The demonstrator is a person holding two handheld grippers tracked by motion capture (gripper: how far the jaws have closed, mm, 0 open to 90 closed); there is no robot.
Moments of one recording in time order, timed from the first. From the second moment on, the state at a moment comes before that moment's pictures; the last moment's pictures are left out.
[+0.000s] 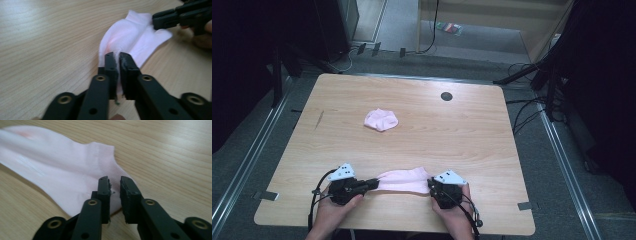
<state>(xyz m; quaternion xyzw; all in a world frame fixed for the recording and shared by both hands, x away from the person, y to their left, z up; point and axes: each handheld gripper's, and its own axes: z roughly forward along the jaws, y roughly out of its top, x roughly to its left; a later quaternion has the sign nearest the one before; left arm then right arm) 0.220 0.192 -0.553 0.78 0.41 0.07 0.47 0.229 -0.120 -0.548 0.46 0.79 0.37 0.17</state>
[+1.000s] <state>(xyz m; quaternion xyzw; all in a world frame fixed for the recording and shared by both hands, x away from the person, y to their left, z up) 0.248 0.221 -0.526 0.71 0.49 0.14 0.48 0.231 -0.218 -0.524 0.53 0.69 0.46 0.20</state>
